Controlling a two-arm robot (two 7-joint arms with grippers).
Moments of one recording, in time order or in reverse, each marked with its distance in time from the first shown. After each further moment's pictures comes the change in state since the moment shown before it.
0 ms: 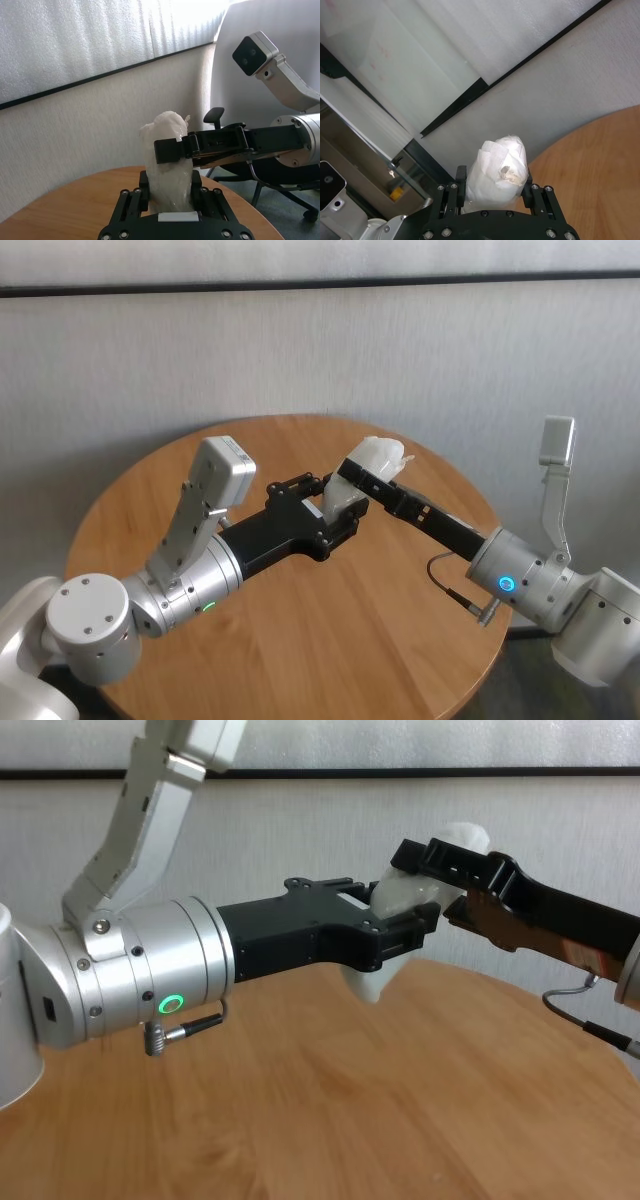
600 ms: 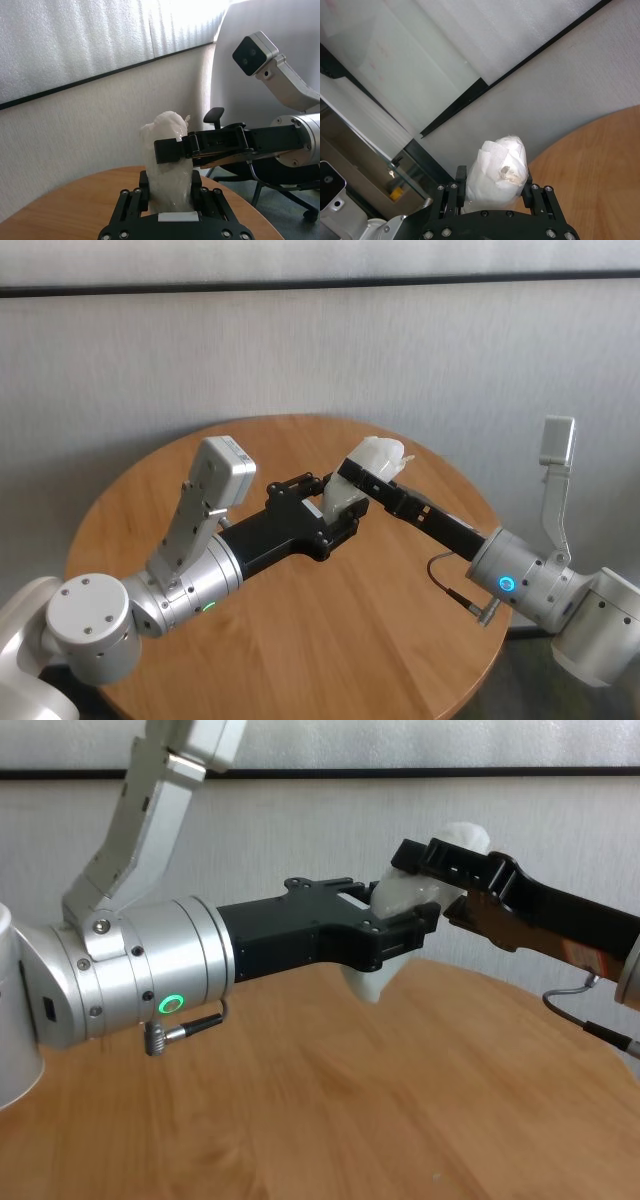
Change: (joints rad) left arm 0.000 0.000 0.000 0.000 0.000 0.000 0.000; right arm 0.000 0.000 0.001 0.000 0.000 -0.001 0.000
